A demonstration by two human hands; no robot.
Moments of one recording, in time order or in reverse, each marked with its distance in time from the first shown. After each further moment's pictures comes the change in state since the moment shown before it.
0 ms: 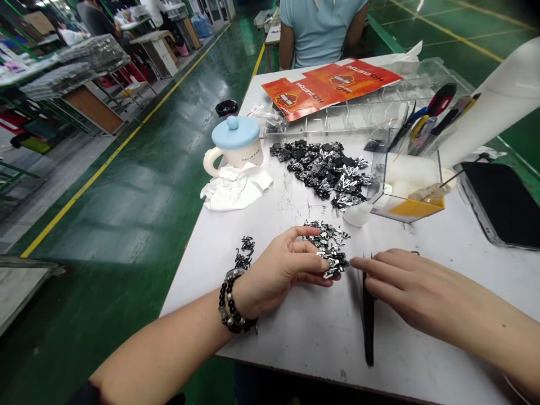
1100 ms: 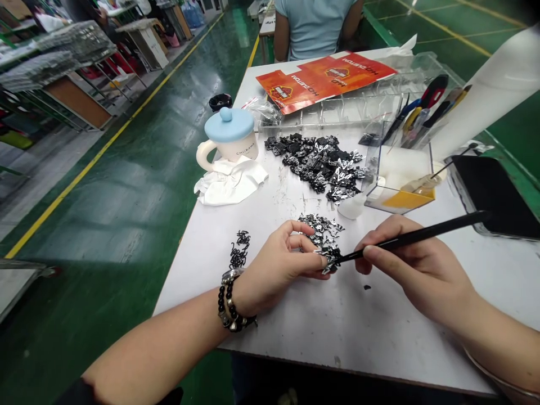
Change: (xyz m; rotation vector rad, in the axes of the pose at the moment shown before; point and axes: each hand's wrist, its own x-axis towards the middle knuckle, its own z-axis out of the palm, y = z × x) left_hand -0.002 -0.007 0.007 0.114 0.079 0.059; right_hand 0.024 -0.015 -0.009 1.258 0.451 0.660
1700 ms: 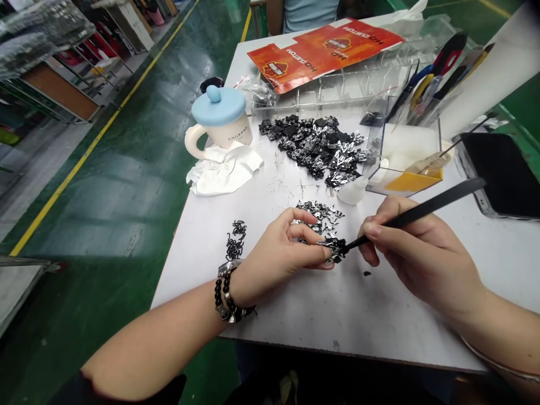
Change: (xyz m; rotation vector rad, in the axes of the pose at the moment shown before) left_hand 0.001 -0.004 0.001 -0.004 -0.022 0.000; right_hand 0.002 0.003 0.008 0.336 0.105 0.154
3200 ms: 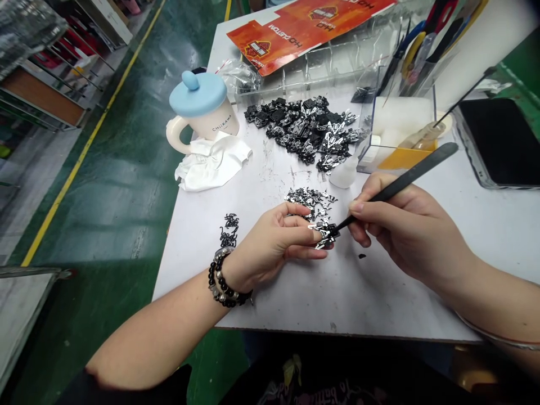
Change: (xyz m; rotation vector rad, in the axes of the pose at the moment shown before) left_hand 0.007 0.002 0.003 -0.051 0.021 -0.131; right_hand 0.006 -0.003 0.005 0.042 0.031 0.080
